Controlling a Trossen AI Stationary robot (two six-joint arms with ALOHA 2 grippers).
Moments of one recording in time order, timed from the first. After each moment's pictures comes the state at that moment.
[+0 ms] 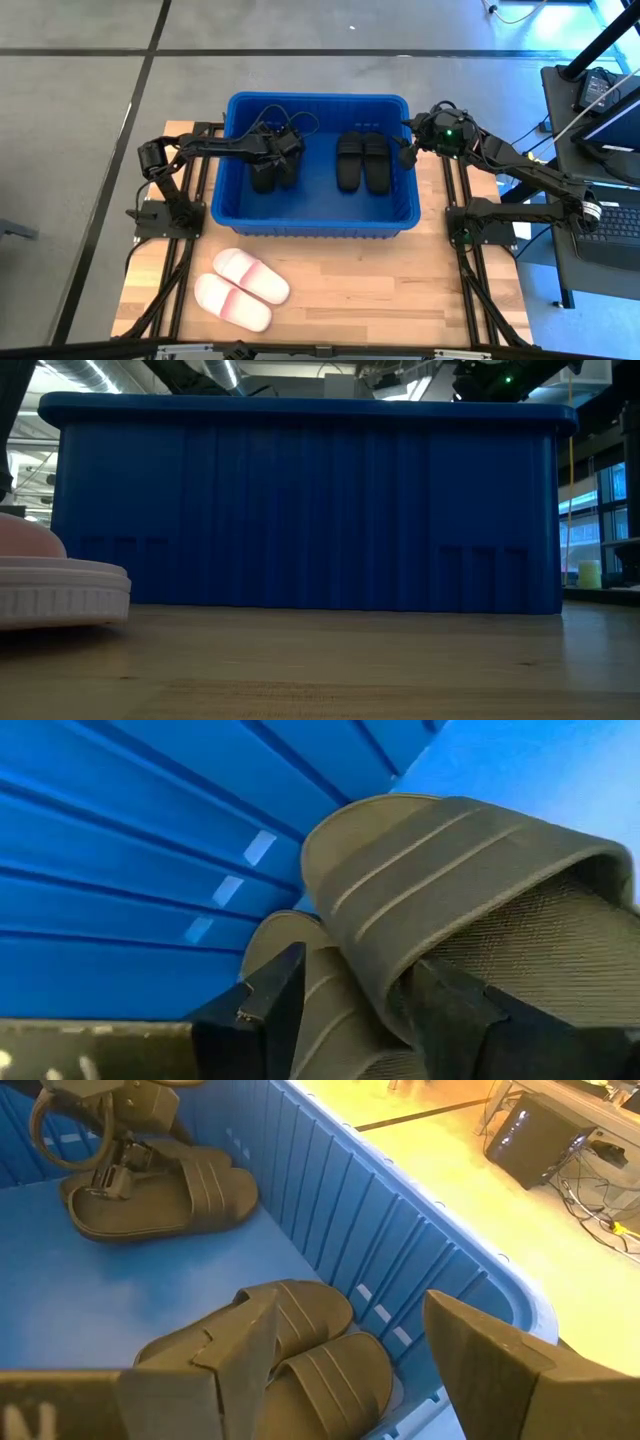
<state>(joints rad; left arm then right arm) 0.45 1.71 1.07 -0.48 -0.70 -0.10 -0.53 0.94 0.91 -0.43 0.17 -0.12</state>
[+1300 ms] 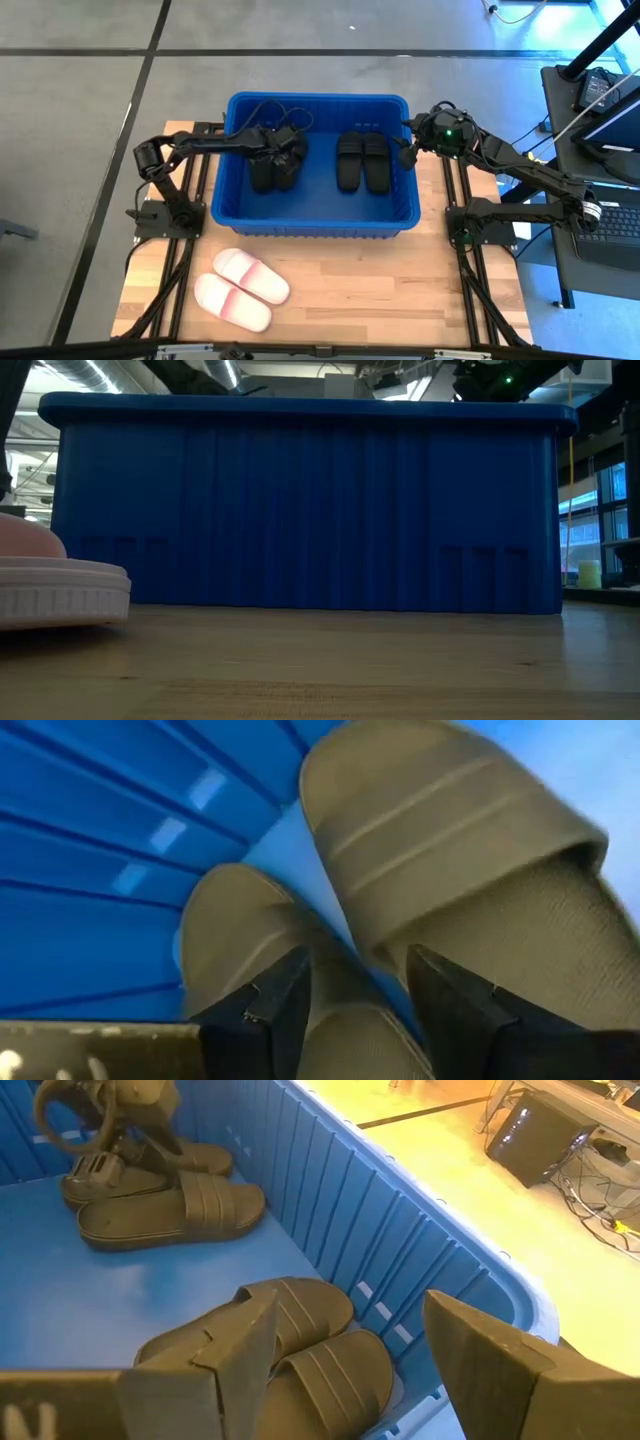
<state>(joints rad) 0.48 1.69 1.09 -0.59 -0.49 -0.23 -0.53 0.94 0.91 -0.44 0.17 -0.12</state>
